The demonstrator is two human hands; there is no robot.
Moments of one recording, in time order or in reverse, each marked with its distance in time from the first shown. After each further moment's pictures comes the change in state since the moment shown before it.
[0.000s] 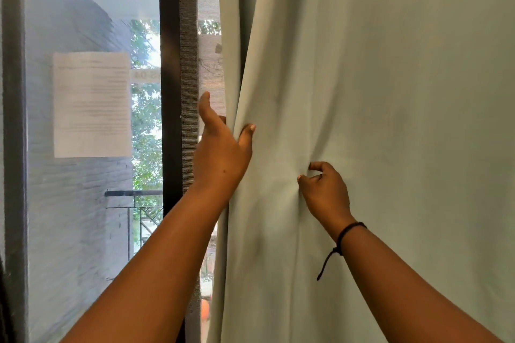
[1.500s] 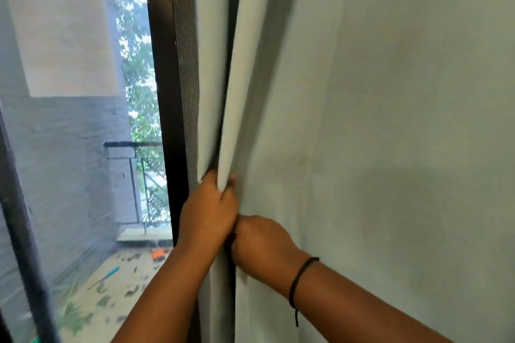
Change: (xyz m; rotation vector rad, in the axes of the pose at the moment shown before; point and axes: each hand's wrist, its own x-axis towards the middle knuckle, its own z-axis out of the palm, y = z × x) left_hand -0.105 -0.127 0.011 0.158 -0.298 -0.362; right_hand -0.123 0.033 0.103 -0.558 -0.804 -0.369
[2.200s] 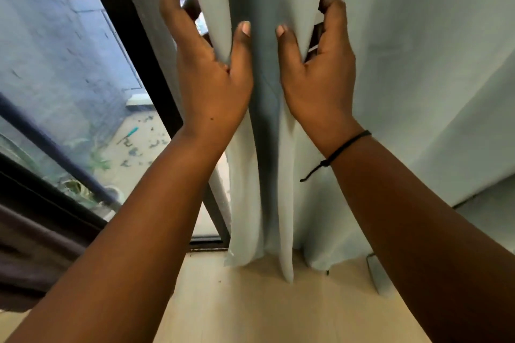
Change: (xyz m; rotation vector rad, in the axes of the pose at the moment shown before) left_hand -0.075 -0.030 0.088 -0.172 0.233 0.281; right_hand -0.050 0.087 0.038 0.540 0.837 0.235
